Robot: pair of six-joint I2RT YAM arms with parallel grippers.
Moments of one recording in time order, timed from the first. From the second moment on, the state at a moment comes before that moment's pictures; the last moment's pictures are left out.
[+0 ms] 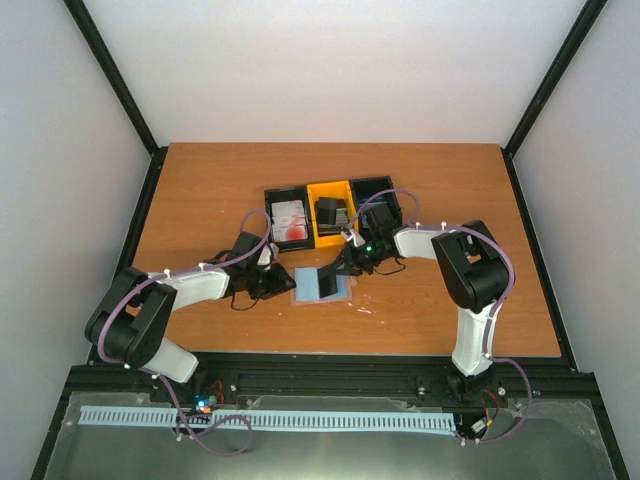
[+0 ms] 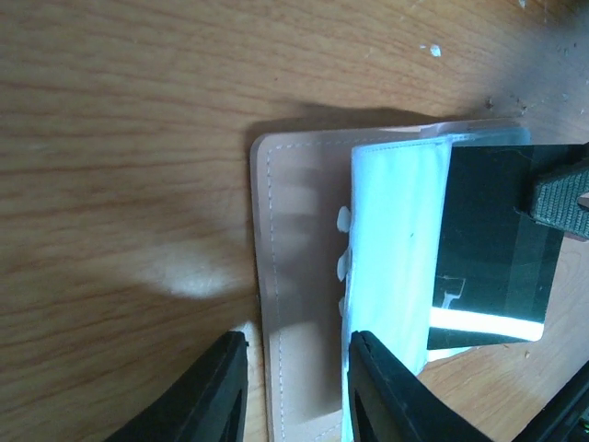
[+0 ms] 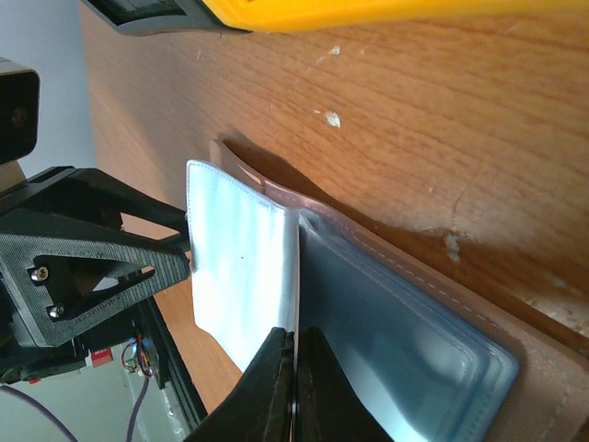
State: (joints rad) left arm -0.46 1.50 0.60 -0.12 0.44 -0.73; right arm 0.46 1.95 1.05 -0.23 -0.90 0.45
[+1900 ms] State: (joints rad) left arm -0.49 1.47 0.58 -0.15 0.32 -0.76; right arm 0.56 1.95 0.98 0.07 -0.83 0.73
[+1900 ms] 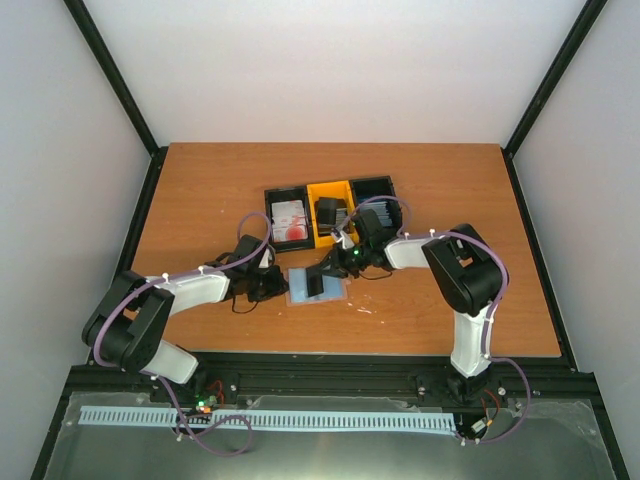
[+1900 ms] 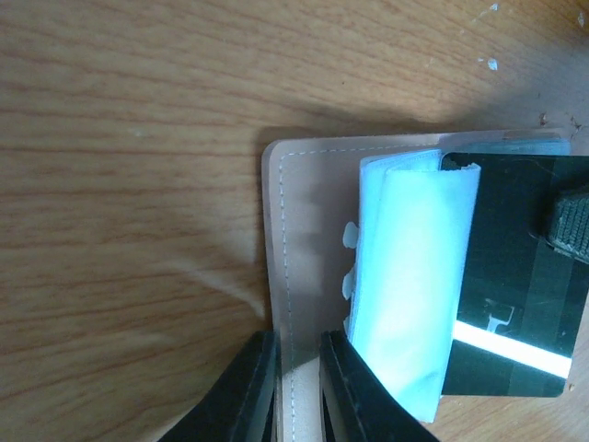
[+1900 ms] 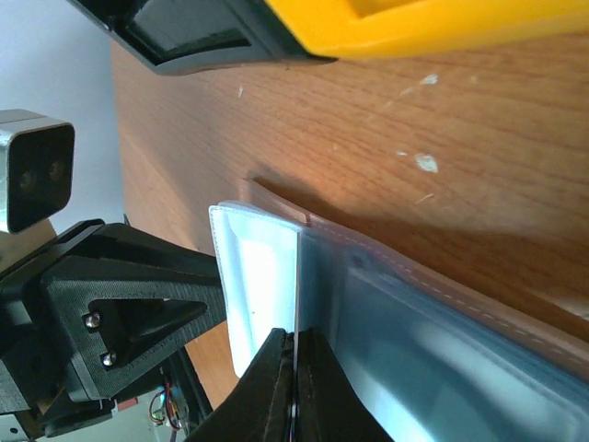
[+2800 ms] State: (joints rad) left arm -0.49 1.44 0.58 -0.17 0.28 -0.76; right arm 0.61 1.99 1.02 0.03 -0.80 0.67
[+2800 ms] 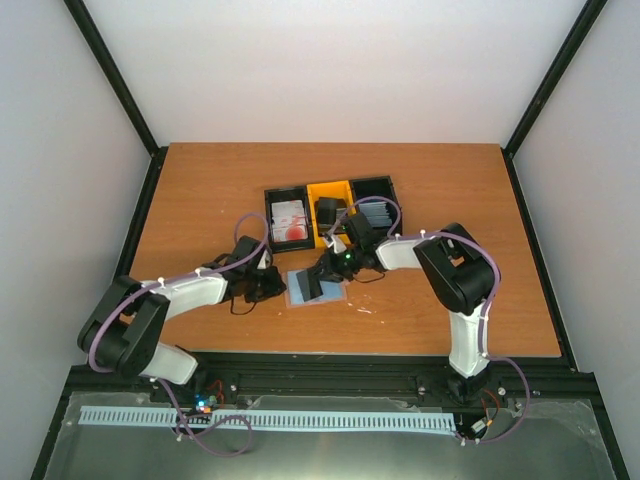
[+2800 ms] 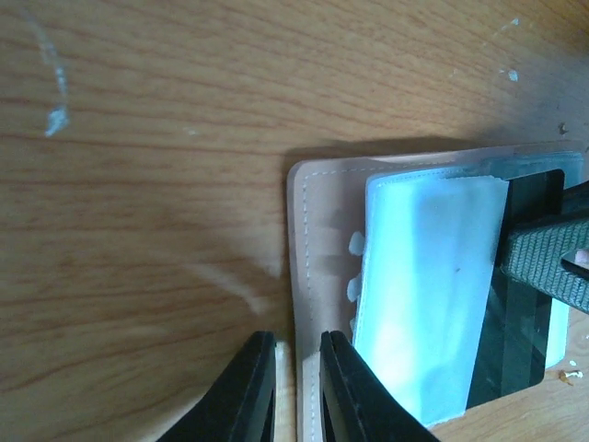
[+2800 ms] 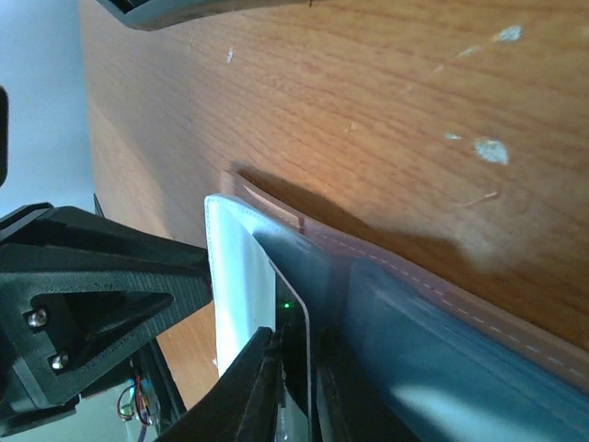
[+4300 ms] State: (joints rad) left arm -0.49 1.45 0.53 -0.02 0.38 -0.78; right arm 0.72 1.87 1.12 -0.38 -0.35 0.63
